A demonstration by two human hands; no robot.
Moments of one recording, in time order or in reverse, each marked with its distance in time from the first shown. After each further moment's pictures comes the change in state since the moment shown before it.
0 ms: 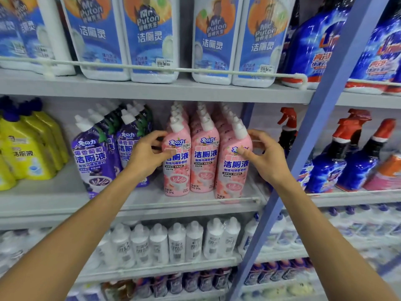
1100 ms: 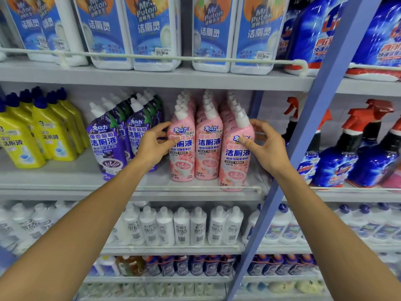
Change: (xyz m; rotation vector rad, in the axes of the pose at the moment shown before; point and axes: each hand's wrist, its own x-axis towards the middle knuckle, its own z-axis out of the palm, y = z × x) left_hand -0.015 0.004 0.016 -0.083 0.078 -0.089; right_hand -0.004 0.007 -0.009 0.121 -0.048 0.038
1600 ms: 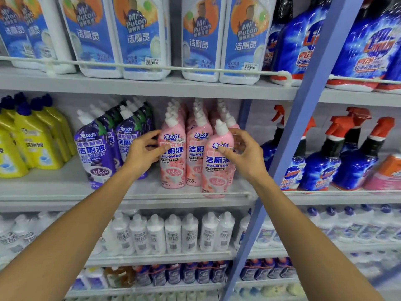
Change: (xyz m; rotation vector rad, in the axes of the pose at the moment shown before) left_hand 0.004 -0.009 -0.001 -0.064 -0.008 -0.015; right_hand -0.007 -0.011 0.027 0.023 0.030 0.046
